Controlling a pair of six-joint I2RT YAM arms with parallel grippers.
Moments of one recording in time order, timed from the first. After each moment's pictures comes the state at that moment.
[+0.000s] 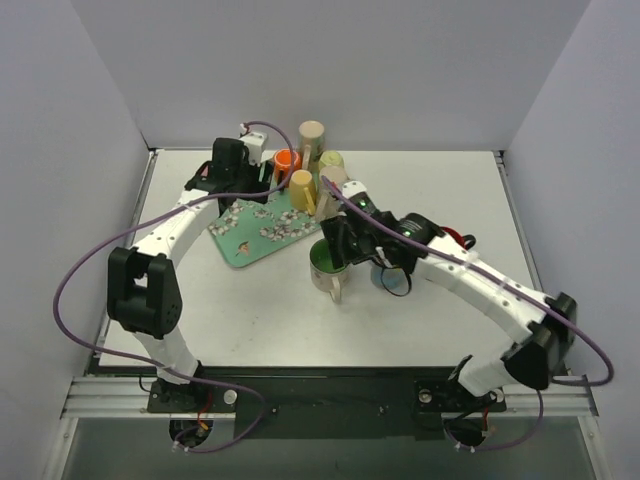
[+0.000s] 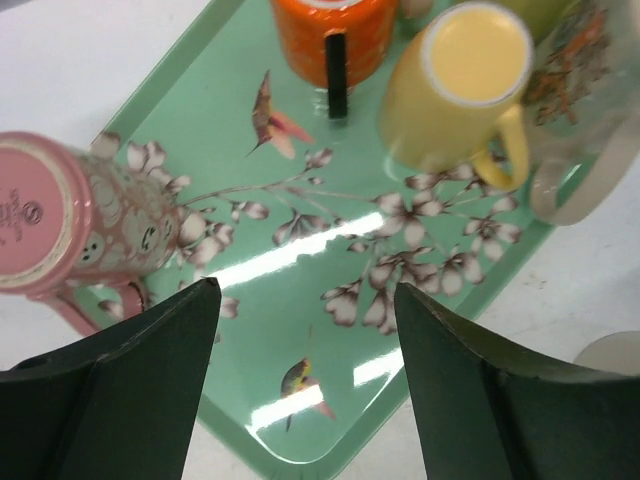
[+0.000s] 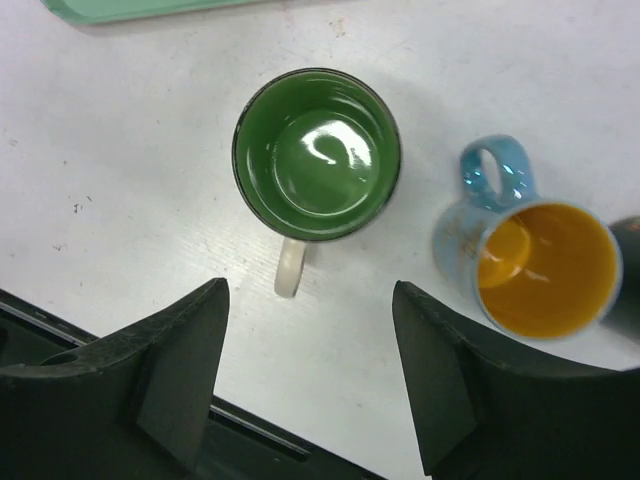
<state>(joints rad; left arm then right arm) -0.29 1.74 1.48 -0.35 0.00 0.03 0.85 1.52 1.41 -0.79 0.20 0.33</state>
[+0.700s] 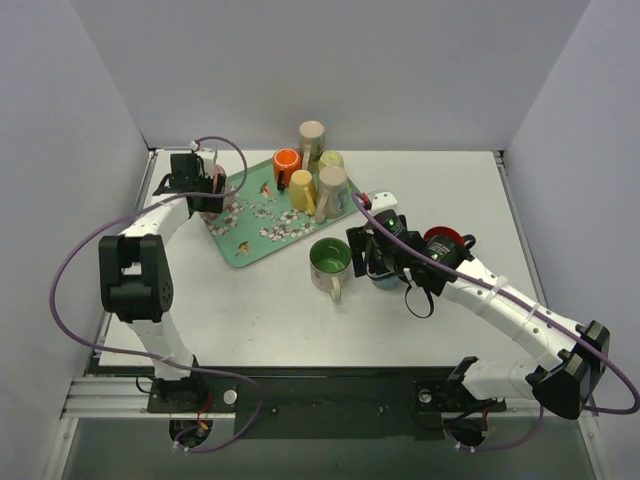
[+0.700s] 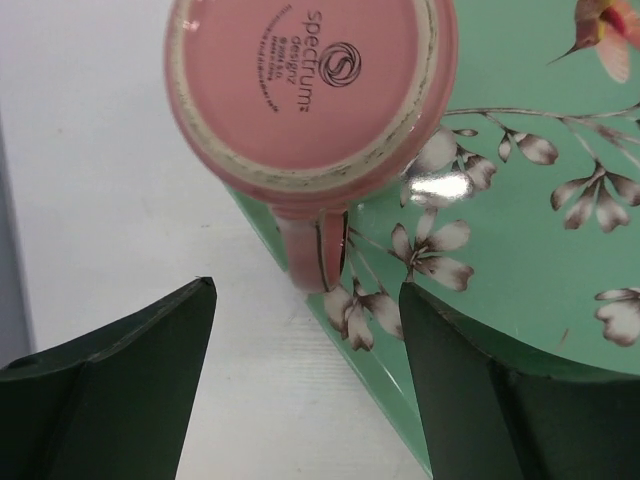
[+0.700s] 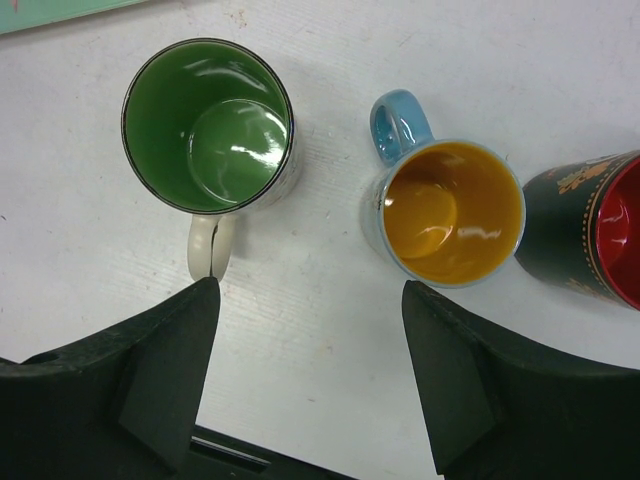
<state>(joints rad) -0.01 1.81 1.35 -0.26 -0.07 0.14 0.81 1.24 1.14 -0.71 0.34 0.34</state>
